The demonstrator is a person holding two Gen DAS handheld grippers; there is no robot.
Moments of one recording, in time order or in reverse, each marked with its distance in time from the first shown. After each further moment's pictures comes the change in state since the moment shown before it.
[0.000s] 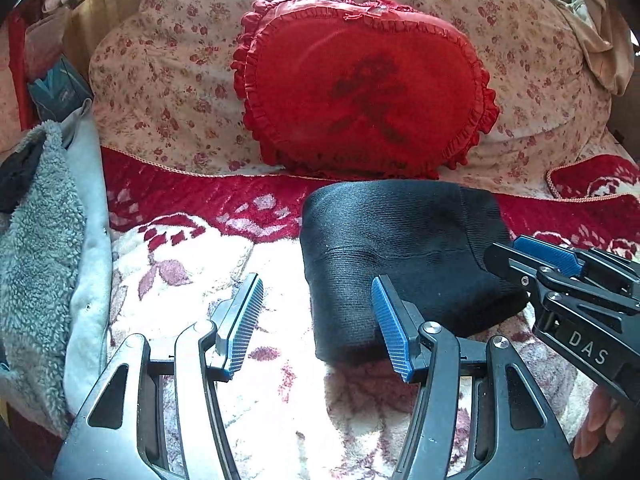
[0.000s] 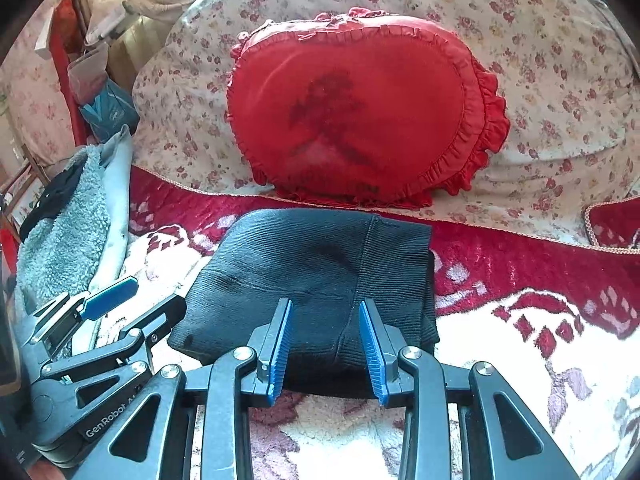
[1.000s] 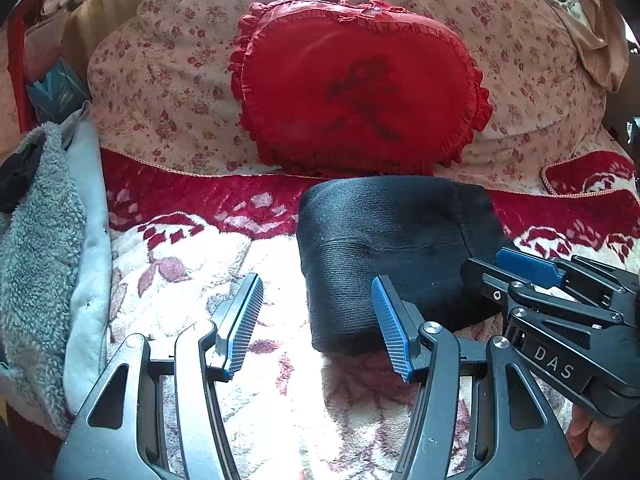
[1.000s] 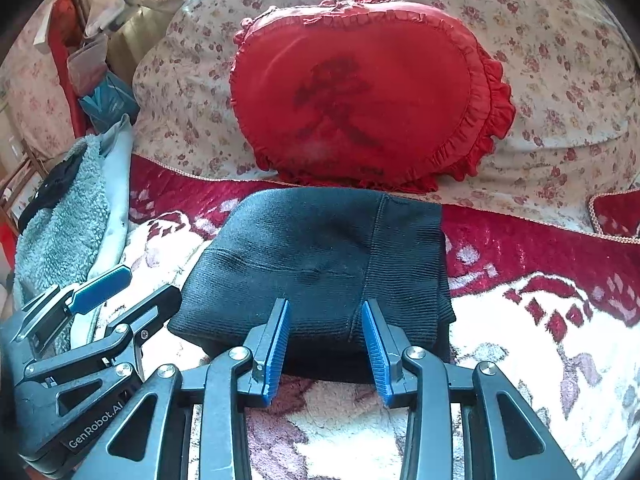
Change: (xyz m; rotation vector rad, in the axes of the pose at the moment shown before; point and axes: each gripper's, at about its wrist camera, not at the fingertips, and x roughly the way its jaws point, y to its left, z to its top) left arm -0.004 -0.001 -0.005 0.009 -0.007 -0.003; right arm 0.009 0.005 -0.010 -0.004 0.033 0.004
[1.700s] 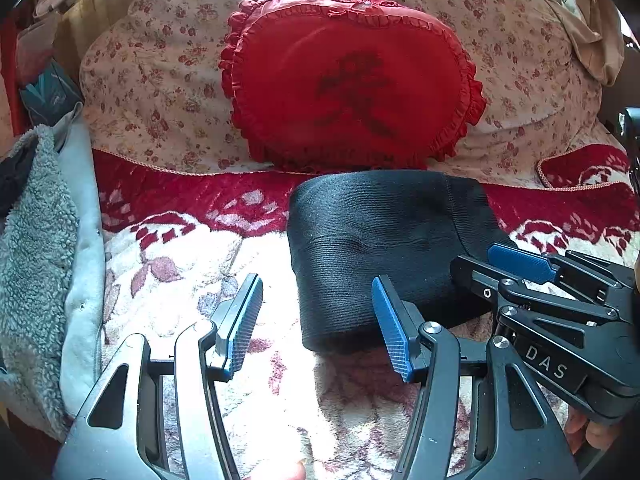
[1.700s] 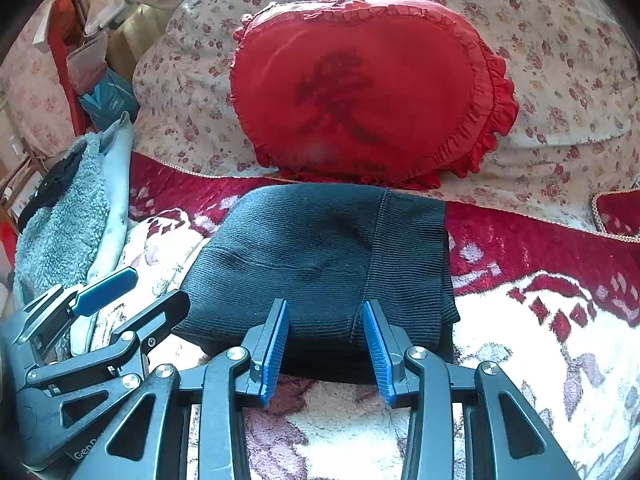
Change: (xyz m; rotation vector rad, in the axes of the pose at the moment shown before) left arm 0.004 -0.004 0.000 0.018 0.010 -0.010; right arm 0.004 0.000 -0.001 -0.001 0.009 0.004
